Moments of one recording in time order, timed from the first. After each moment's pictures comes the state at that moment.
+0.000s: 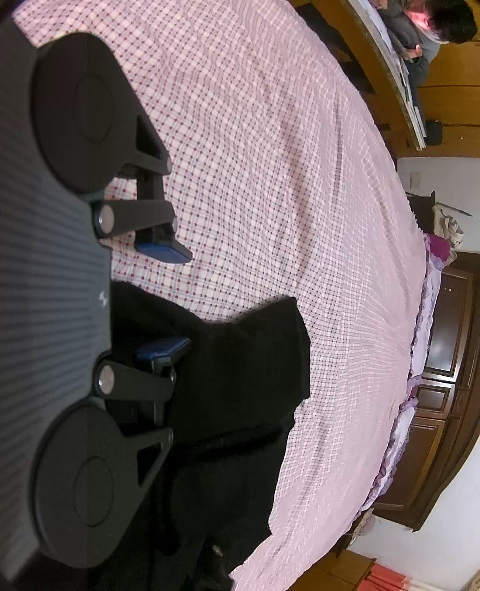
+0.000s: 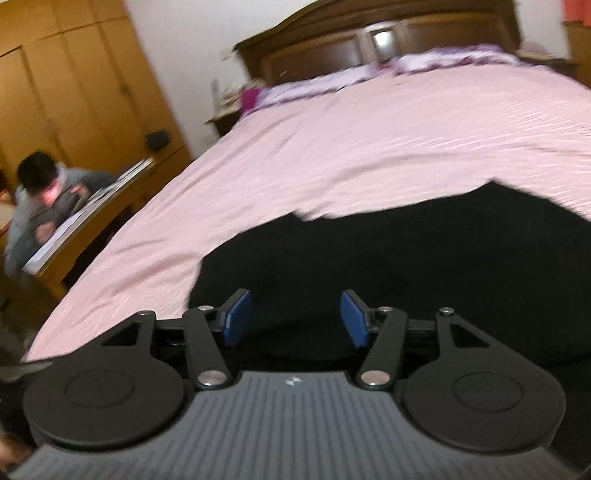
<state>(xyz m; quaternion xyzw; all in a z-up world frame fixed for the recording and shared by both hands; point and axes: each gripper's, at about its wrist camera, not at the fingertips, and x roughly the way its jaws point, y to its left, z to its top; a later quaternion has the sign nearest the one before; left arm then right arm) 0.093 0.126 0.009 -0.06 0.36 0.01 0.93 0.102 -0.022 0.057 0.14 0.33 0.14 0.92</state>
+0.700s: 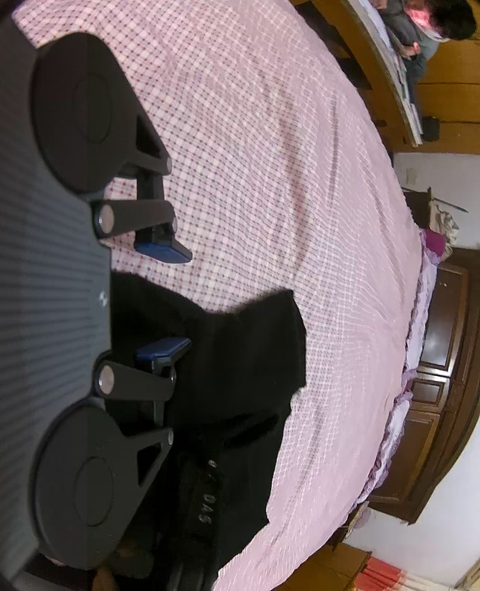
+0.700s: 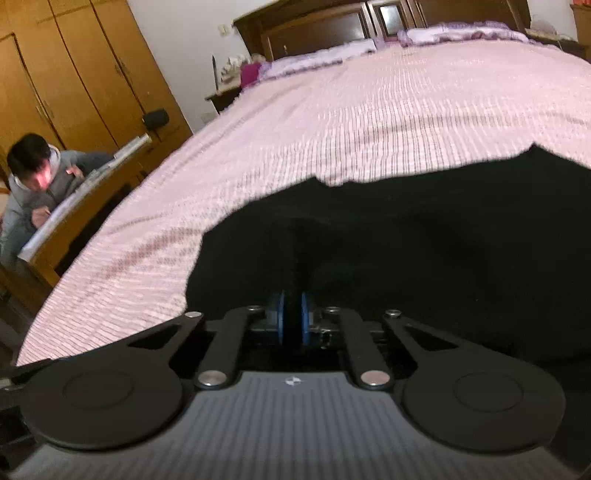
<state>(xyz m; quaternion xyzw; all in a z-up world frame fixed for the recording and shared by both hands) 0.083 0.122 0.017 -0.06 0.35 0.00 0.93 0.135 0.009 0.025 0.15 0.35 0.14 0.92</state>
